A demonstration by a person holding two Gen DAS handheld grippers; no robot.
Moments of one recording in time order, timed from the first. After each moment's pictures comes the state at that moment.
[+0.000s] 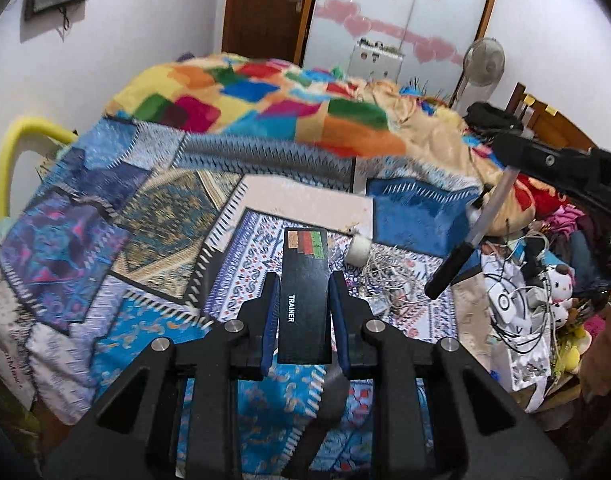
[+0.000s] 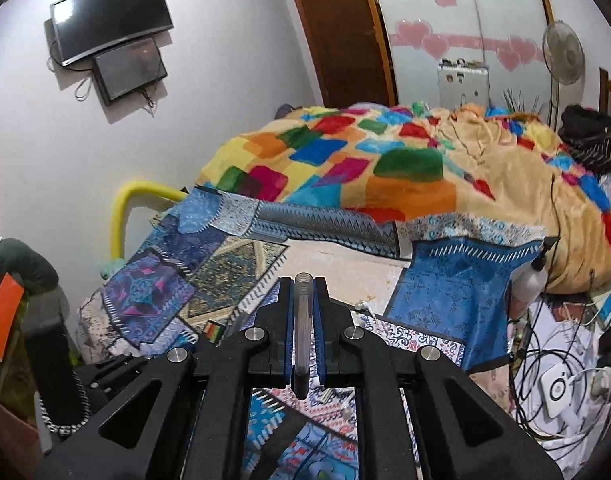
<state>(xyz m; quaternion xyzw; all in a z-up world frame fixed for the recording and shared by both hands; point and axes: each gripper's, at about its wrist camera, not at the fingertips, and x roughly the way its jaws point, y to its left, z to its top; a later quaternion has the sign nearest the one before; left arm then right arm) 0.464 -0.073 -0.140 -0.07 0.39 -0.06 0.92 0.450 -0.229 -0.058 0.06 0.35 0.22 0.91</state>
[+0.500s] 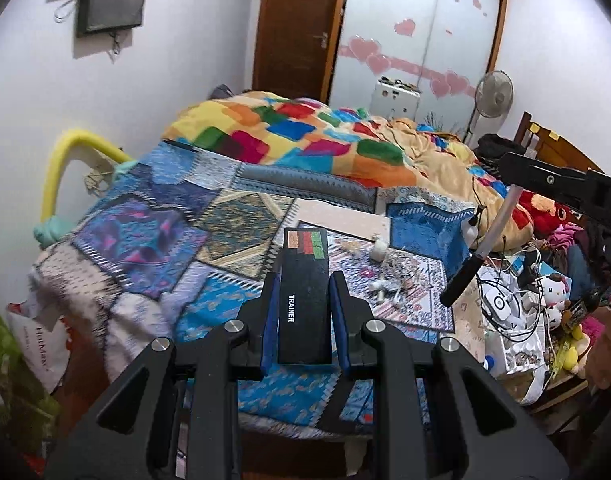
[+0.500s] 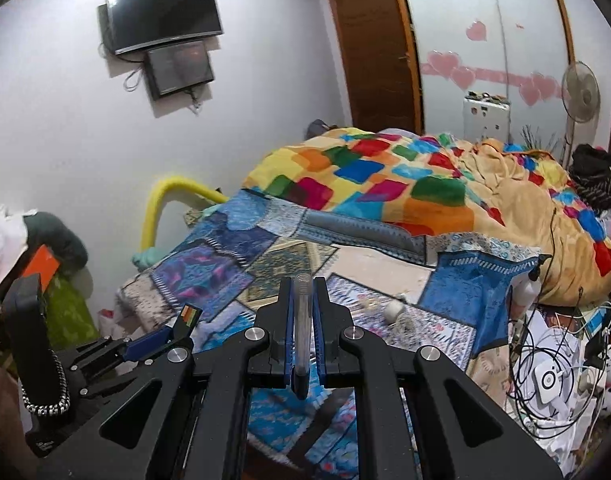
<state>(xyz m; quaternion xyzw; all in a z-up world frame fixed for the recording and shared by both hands) 0.337 -0.019 -0.077 -0.07 0.34 -0.01 0.94 0.351 -0.194 -0.007 0.02 0.31 0.26 0.91</state>
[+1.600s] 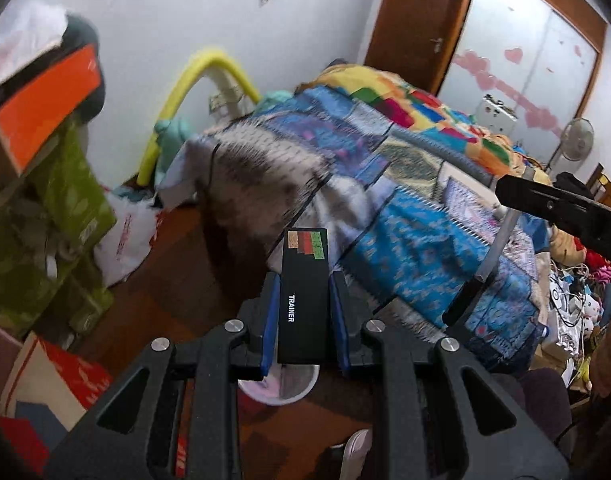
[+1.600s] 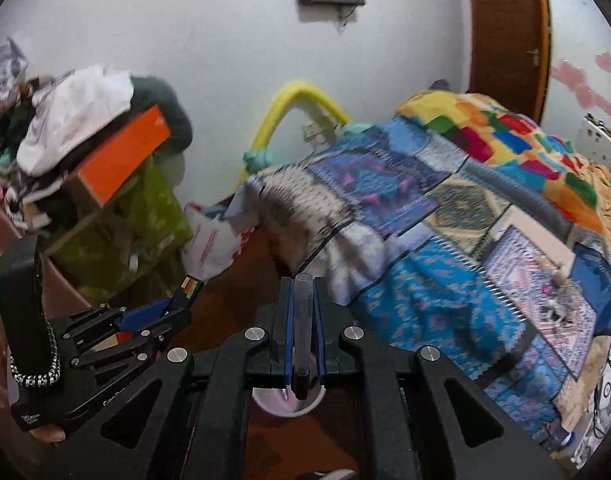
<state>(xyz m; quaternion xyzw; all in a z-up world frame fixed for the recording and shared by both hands) 0.126 0.184 -0.153 -0.17 0.38 0.14 0.90 0.204 0.021 -0.071 -0.10 0.37 0.41 0.82</state>
